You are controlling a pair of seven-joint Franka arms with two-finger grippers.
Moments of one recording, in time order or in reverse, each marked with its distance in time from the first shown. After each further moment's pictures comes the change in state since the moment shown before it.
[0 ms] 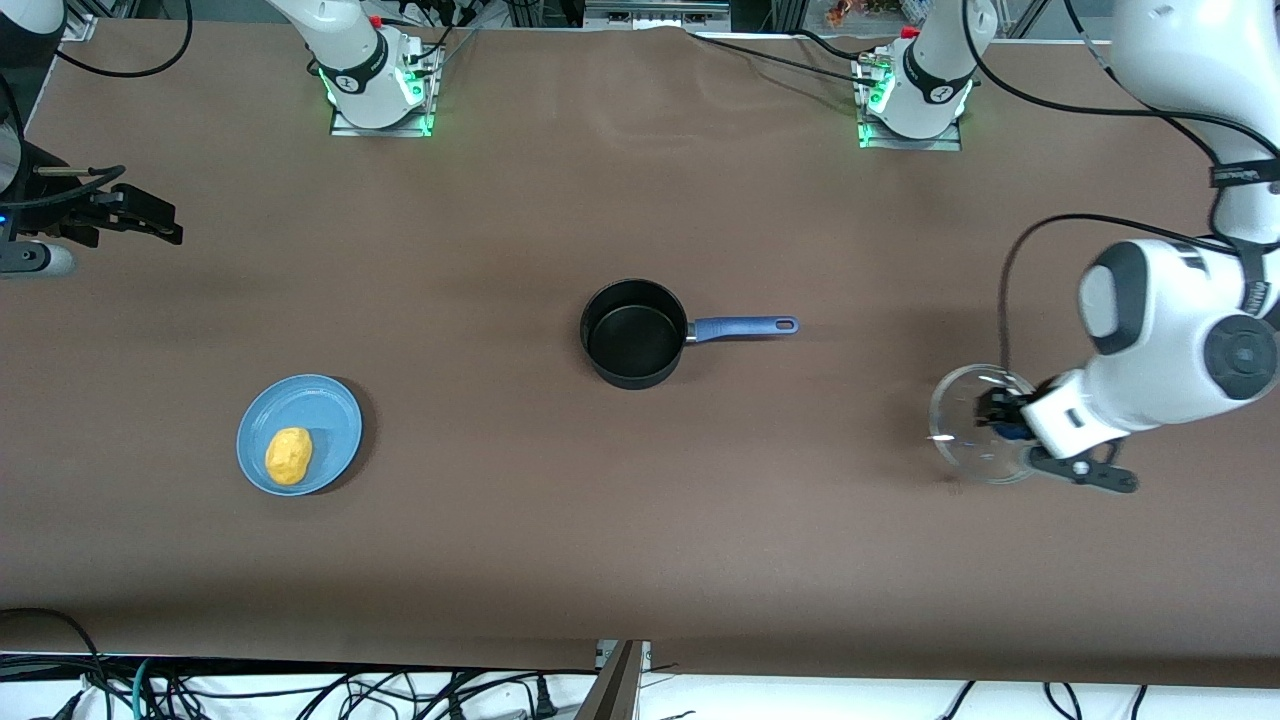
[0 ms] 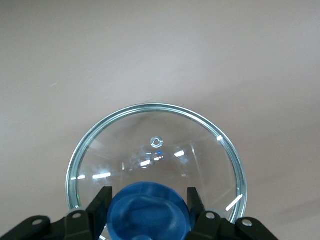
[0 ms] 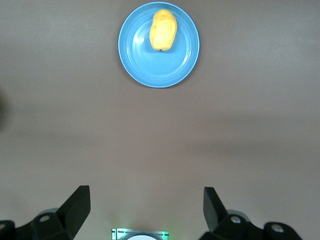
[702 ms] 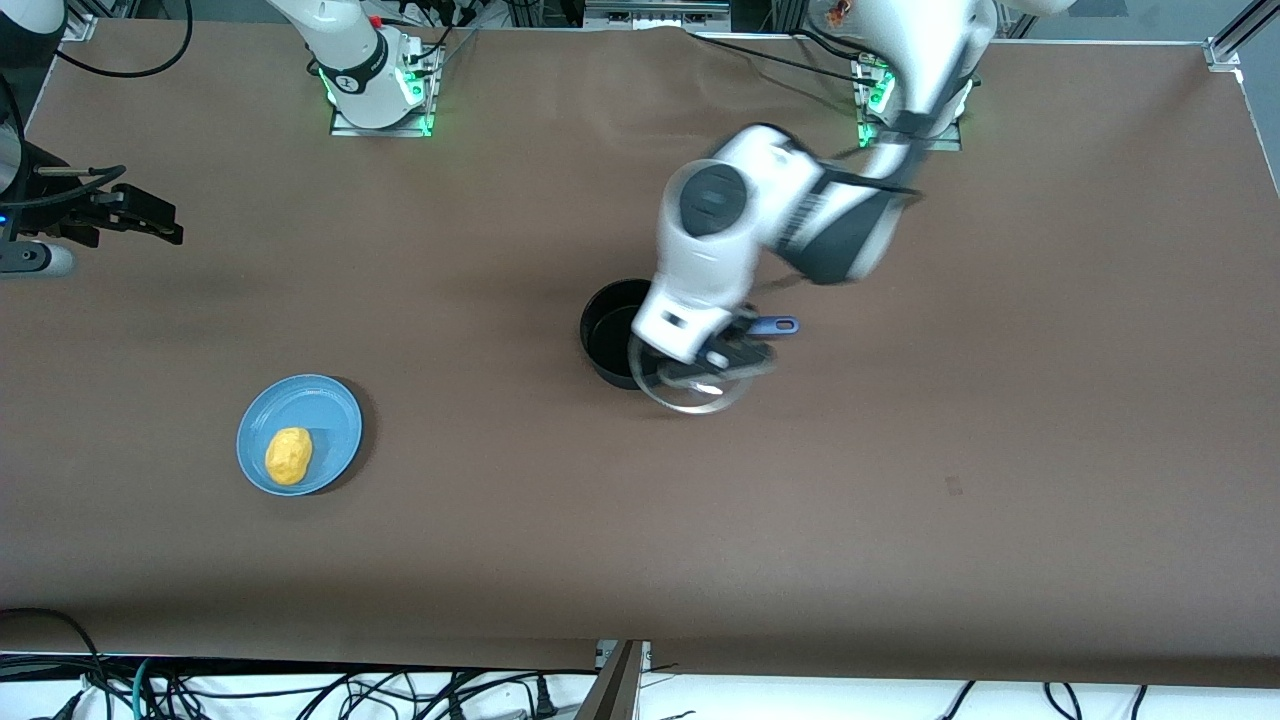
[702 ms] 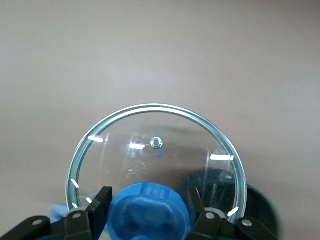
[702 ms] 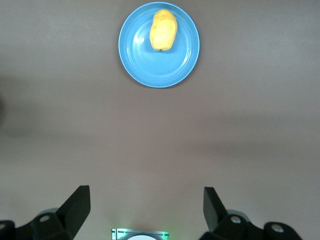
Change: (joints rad) left arm -0.432 0.079 -0.219 0.292 0.178 -0.146 -1.115; right arm 0.000 0.000 0.000 0.000 0.000 0.000 0.000
